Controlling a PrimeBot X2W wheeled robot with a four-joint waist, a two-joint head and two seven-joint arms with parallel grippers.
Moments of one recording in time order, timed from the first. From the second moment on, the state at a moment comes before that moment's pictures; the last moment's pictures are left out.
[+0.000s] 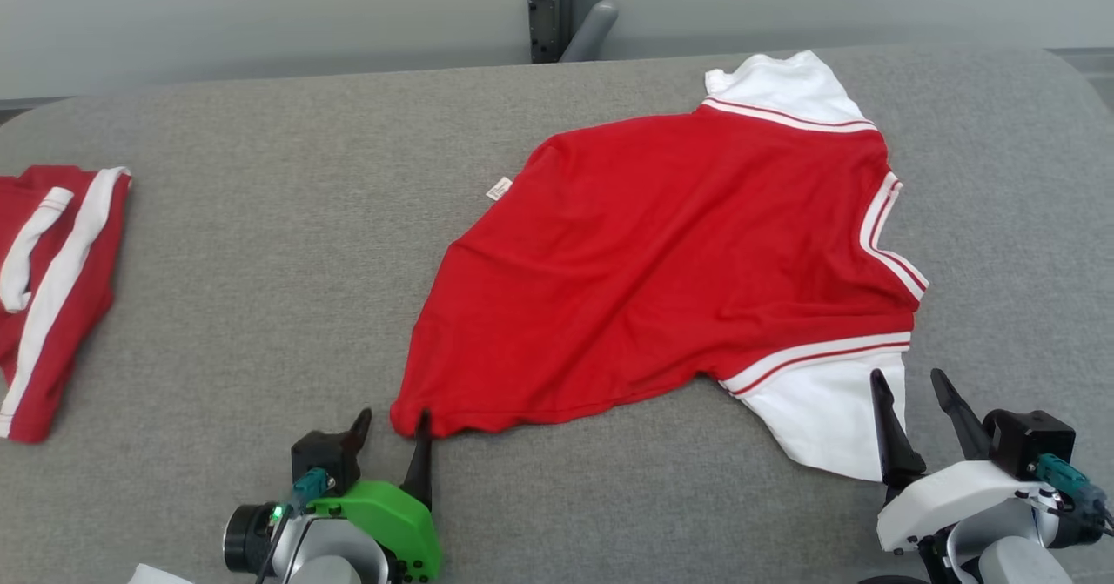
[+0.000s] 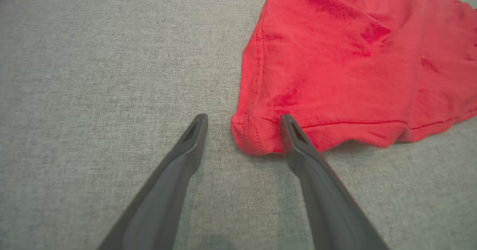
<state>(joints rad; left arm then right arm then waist) -0.28 0.05 -0.32 0.73 -0.33 -0.02 -0.26 -0.09 -0.14 -0.01 0.42 0.28 0.13 -0.26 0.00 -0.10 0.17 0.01</state>
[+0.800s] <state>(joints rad) -0.16 0.06 -0.16 0.59 -0.27 0.01 -0.26 -0.05 -0.13 -0.04 0.44 0.28 0.13 -0.26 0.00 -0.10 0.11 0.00</state>
